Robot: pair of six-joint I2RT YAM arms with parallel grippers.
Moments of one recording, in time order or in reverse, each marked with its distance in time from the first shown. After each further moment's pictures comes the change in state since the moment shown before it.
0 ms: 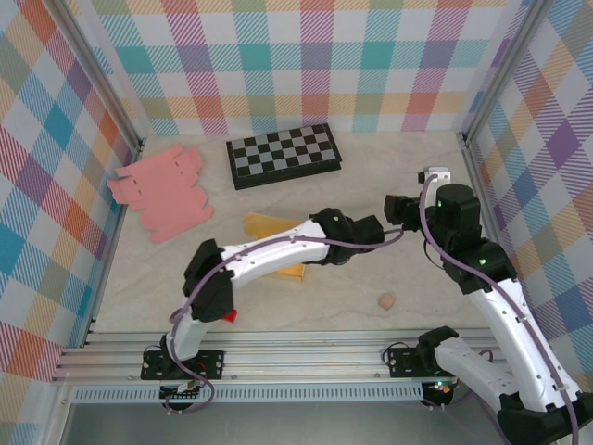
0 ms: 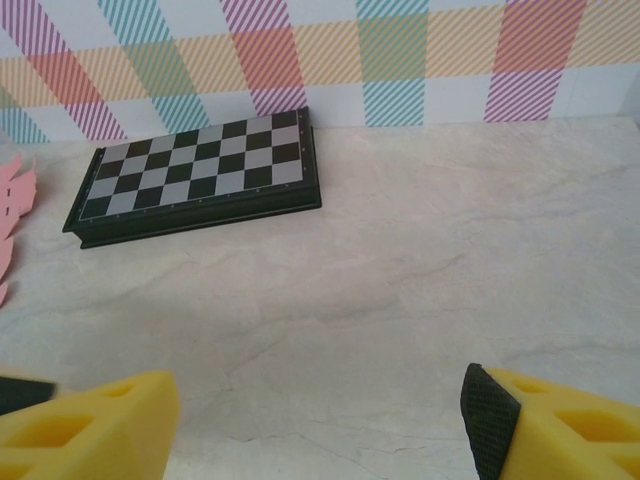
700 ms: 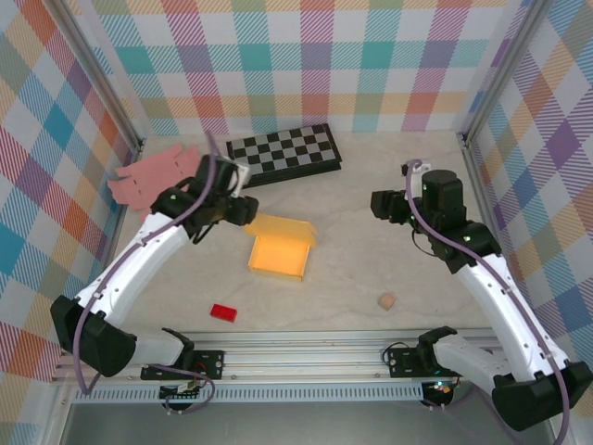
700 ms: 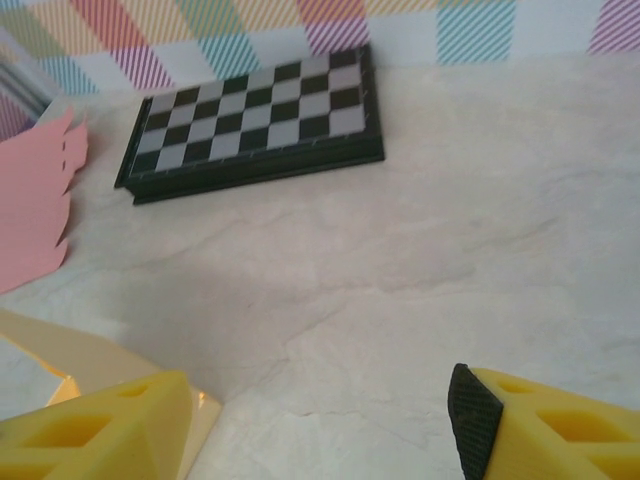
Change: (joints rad) left arm 0.705 -0.712 -0.610 0.494 0.635 -0.642; right arm -0.003 0.170 0.022 0.022 -0.180 0.055
